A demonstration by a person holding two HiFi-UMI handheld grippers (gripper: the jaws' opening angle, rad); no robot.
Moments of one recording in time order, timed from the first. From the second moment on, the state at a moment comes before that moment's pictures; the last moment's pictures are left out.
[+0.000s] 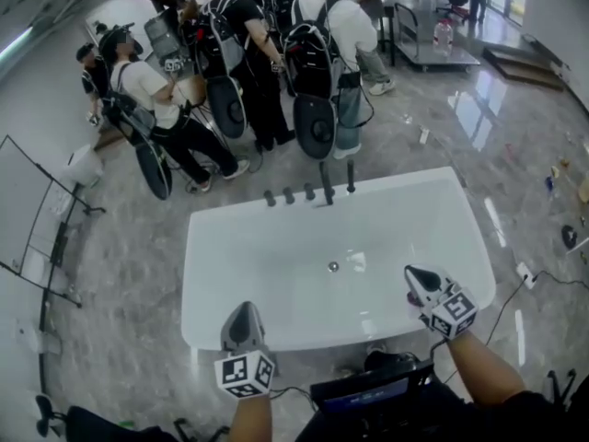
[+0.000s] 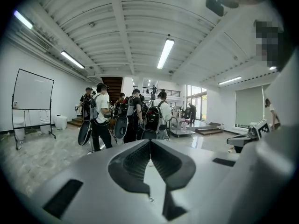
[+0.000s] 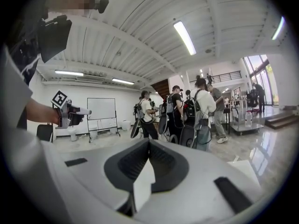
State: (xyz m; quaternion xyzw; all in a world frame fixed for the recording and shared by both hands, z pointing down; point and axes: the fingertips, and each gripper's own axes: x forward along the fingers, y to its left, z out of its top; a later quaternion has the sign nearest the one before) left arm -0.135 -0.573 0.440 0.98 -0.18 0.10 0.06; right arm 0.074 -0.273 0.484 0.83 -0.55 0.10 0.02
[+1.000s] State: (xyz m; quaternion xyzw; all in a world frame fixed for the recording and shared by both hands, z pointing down) left arm -0.054 -0.532 0.425 0.98 -0.18 0.12 0.03; right arm 0.177 -0.273 0.473 0.83 -0.56 0.08 -0.01
